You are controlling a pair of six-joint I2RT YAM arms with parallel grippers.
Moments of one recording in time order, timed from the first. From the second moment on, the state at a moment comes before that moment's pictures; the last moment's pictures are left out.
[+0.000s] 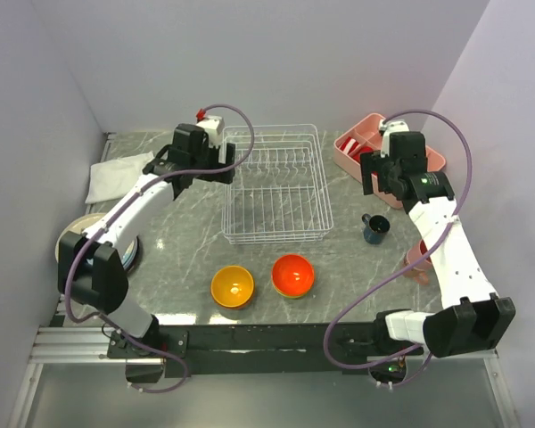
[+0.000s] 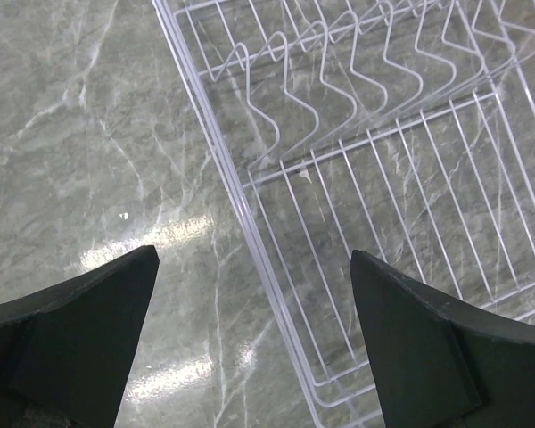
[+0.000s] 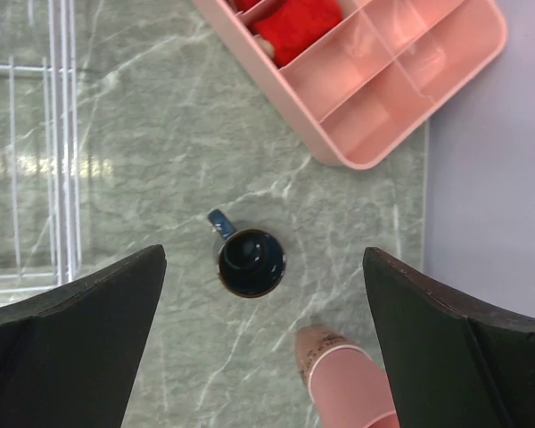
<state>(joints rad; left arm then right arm) -0.38 1.57 1.36 -0.39 0.02 -0.13 0.12 1.26 1.34 -0.78 0.24 -0.11</state>
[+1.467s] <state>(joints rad) -0.38 1.80 1.40 -0.41 0.01 -0.13 0.21 1.91 1.69 -0.89 -0.21 0.05</state>
